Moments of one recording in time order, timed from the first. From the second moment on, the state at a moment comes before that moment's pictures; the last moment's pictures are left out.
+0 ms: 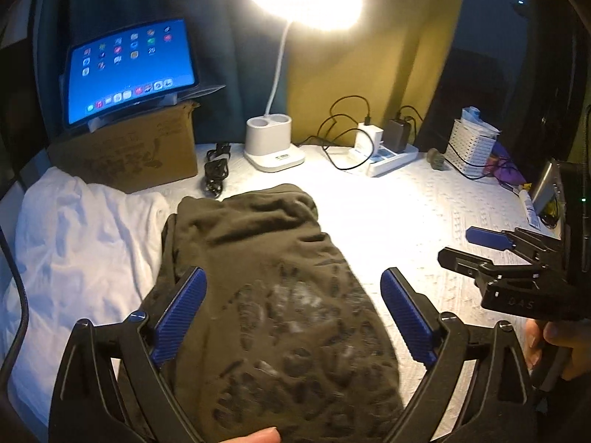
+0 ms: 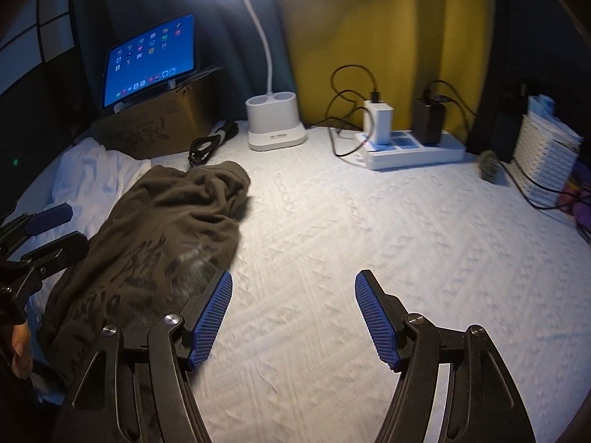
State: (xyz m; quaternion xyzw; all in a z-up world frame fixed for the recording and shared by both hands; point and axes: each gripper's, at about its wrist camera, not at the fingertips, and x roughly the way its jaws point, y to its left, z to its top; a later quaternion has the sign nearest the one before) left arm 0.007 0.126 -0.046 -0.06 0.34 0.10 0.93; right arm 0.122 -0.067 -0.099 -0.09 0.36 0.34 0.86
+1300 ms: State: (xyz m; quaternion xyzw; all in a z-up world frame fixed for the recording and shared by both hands) left arm -0.021 0.004 0.067 -0.03 0.17 0.02 0.98; right arm 0.041 -0.259 0.055 -0.06 0.19 0.18 0.96
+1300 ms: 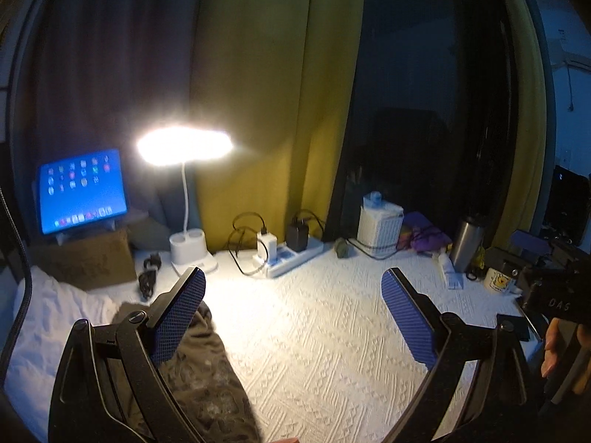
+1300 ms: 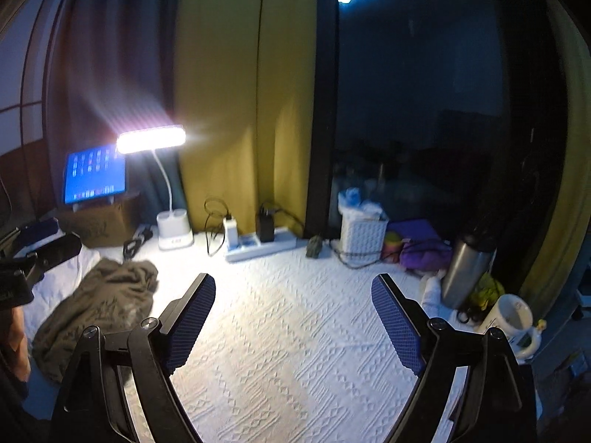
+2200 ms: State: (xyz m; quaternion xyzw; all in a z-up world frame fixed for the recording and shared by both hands) left arm -0.019 0.013 0.067 -0.01 0.14 0.06 0.99; right arm 0.046 -0.242 0.058 -0.06 0.17 0.20 0.96
